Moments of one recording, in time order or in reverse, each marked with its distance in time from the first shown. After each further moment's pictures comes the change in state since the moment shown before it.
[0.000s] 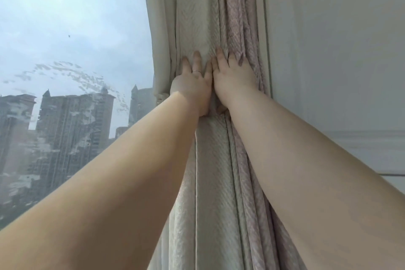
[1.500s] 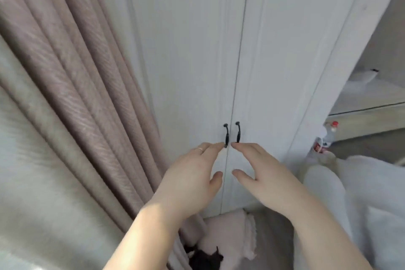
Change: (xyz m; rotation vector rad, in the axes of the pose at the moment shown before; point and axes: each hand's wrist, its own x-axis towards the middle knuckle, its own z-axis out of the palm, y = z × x) left_hand -0.565 0.303 -0.117 -1.201 -0.765 0.528; right_hand -0.717 0.136 -0.091 0.706 -0.950 0.549
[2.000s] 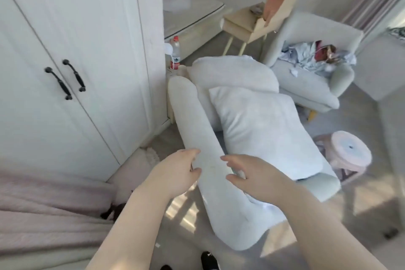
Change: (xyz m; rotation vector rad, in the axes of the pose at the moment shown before) left_hand -0.065 0.127 0.208 -0.290 -0.763 0.408; right_hand -0.314 0.065 0.037 0.066 -0.075 0.913
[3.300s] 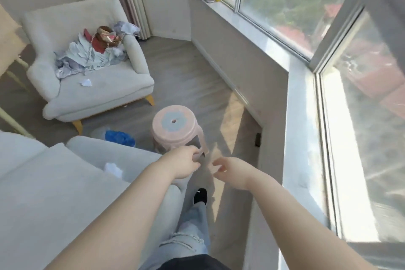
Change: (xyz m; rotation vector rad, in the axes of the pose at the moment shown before) left_hand 0.354 0.694 0.510 0.484 -0.696 0.574; right_hand -0.269 0.754 -0.123 0.652 0.349 0.731
